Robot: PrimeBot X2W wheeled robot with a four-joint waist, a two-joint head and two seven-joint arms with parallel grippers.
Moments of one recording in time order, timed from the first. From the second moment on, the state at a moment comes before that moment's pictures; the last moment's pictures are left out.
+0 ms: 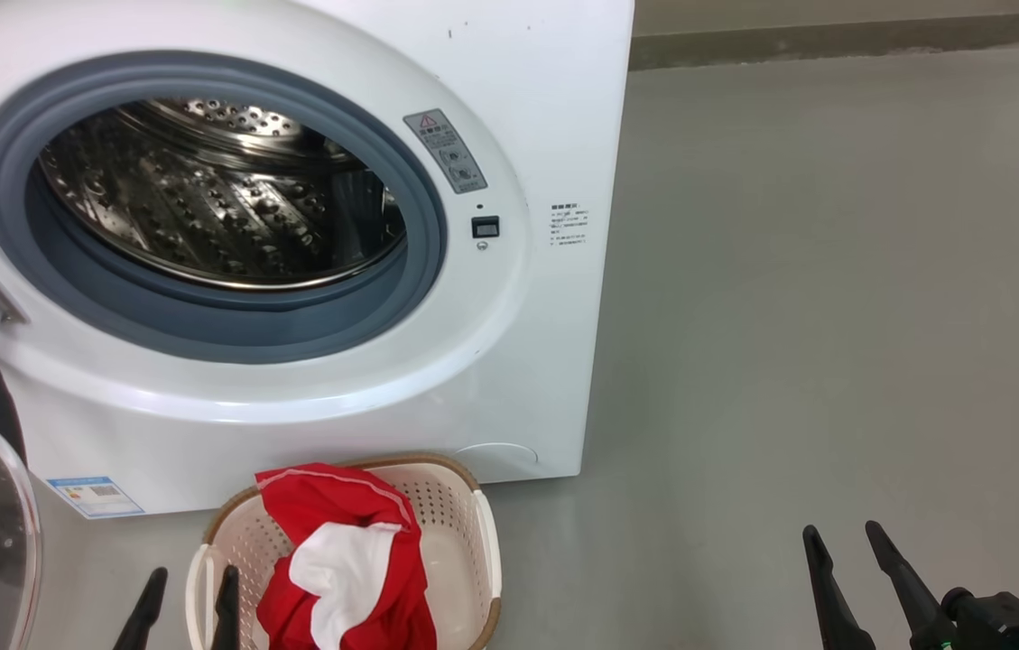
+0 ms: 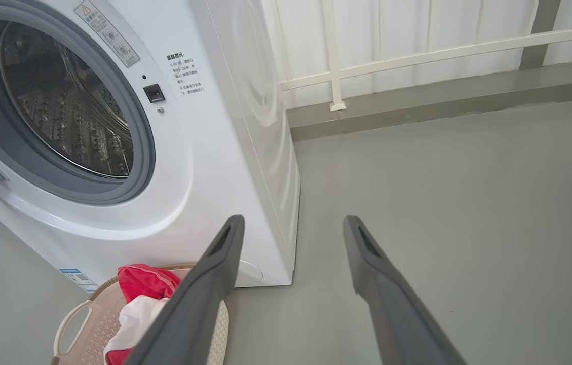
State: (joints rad) left arm 0.10 0.09 0.08 0.19 -0.23 -0.13 -0.26; right arm 0.14 -0.04 0.00 0.22 0.35 0.12 -0.26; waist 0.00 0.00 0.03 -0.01
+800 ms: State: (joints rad) left arm 0.12 0.08 0.07 0.17 -0.21 -0.13 -0.26; right arm 0.15 -0.04 -0.01 0.21 0.35 0.12 -0.26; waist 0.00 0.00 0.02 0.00
